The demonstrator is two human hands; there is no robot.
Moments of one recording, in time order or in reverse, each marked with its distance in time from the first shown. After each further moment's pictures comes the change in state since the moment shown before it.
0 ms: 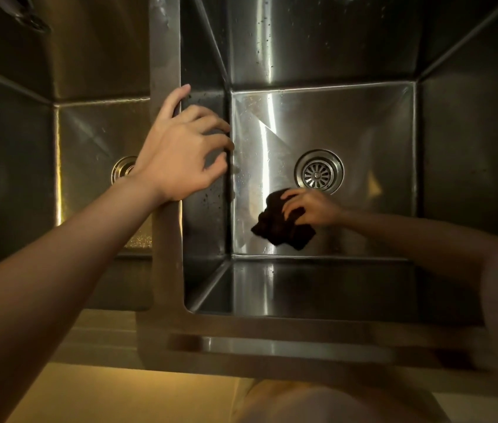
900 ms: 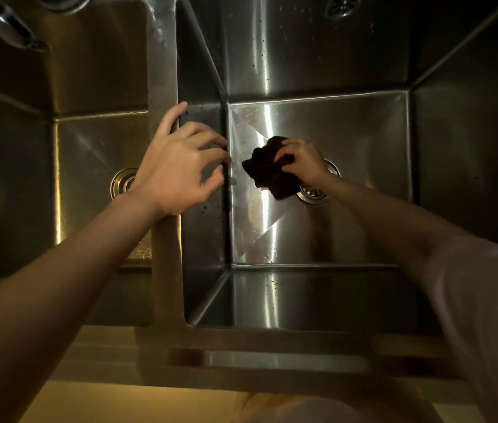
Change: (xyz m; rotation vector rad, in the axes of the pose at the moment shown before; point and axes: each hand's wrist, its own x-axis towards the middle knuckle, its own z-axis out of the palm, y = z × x) left_hand 0.000 -0.002 0.000 -0.015 -0.005 0.002; right_hand 0.076 0.011 -0.062 0.087 0.392 0.333
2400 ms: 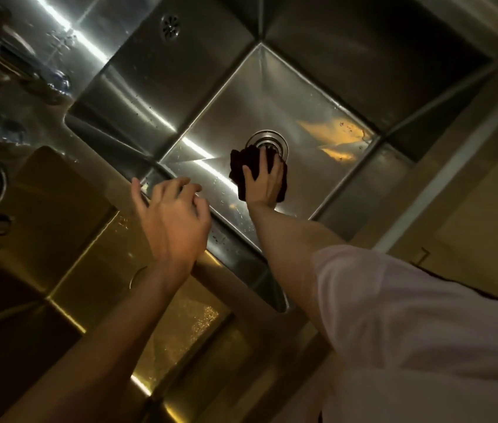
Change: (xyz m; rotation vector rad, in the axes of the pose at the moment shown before) left_hand -0.004 0.000 -0.003 -0.034 -0.076 0.033; right_hand -0.048 -0.107 0.092 0.466 0.917 1.081
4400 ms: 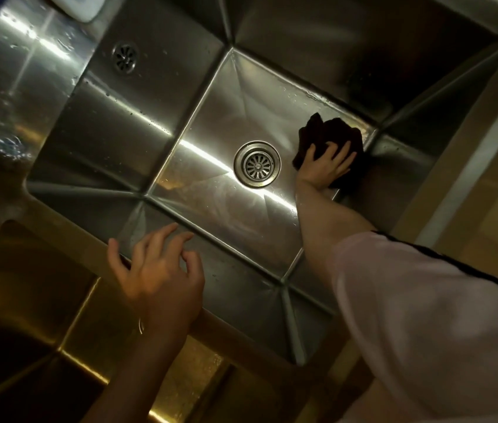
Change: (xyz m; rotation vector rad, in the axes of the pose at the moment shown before) left_hand 0.004 0.004 -0.002 0.066 -0.016 0.026; right_hand 0.111 0.069 -0.056 0.058 0.442 0.434
